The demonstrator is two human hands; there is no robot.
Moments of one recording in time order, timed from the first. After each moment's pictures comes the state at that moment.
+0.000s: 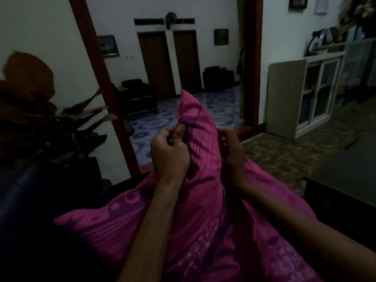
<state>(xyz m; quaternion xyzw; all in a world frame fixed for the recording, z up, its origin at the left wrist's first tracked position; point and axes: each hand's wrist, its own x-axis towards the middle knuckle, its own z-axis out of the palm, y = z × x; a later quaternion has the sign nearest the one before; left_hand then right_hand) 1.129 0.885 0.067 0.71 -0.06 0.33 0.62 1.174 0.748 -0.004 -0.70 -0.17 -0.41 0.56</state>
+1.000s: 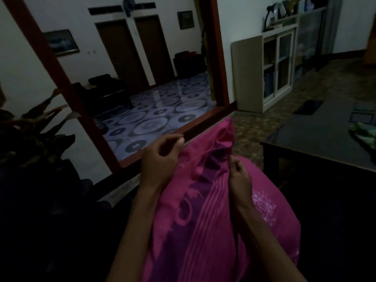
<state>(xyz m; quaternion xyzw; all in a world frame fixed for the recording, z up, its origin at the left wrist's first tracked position) 1.068 0.831 0.005 0.80 -0.22 0.22 0.51 1.032 0.688 -0.087 -0.47 0.15 -0.32 0.81</state>
